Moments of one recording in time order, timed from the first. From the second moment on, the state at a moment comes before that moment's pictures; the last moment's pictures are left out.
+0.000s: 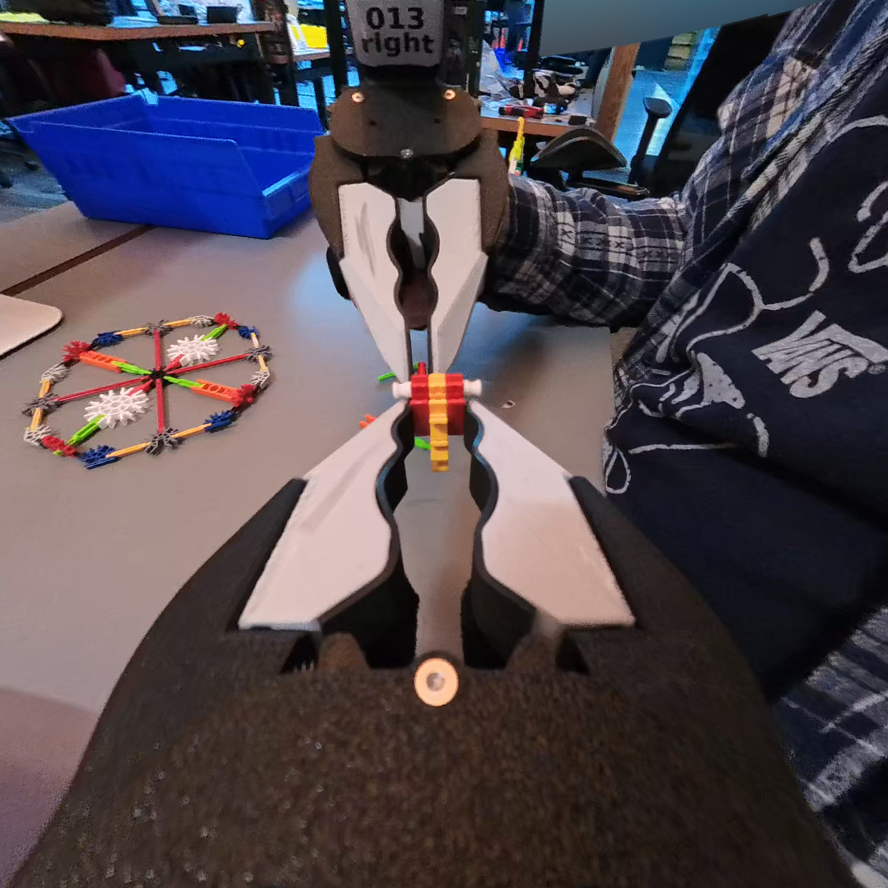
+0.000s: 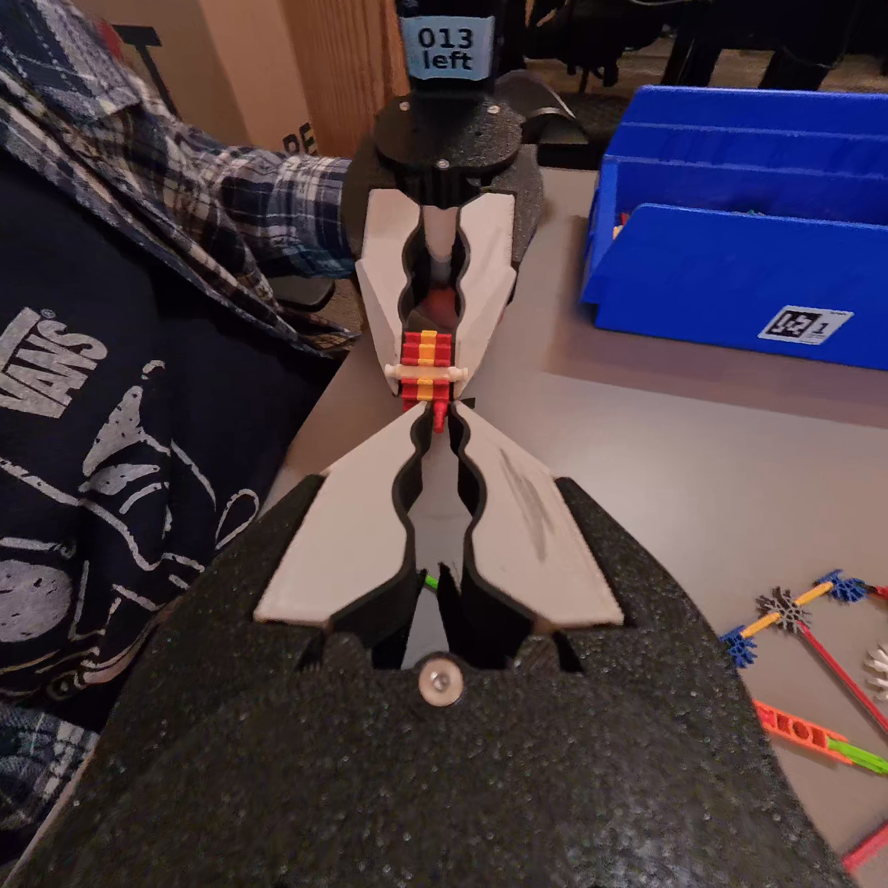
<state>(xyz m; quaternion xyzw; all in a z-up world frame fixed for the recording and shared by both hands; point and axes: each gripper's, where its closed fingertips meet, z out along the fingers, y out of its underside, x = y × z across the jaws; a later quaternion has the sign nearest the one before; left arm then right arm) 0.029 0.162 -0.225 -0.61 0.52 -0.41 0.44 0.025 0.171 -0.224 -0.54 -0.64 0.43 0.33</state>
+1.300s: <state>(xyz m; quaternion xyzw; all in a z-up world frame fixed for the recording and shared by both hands) 0.040 0.172 -0.223 -0.59 0.48 -0.46 0.46 0.030 0.182 -0.215 -0.52 -0.60 0.47 0.38</state>
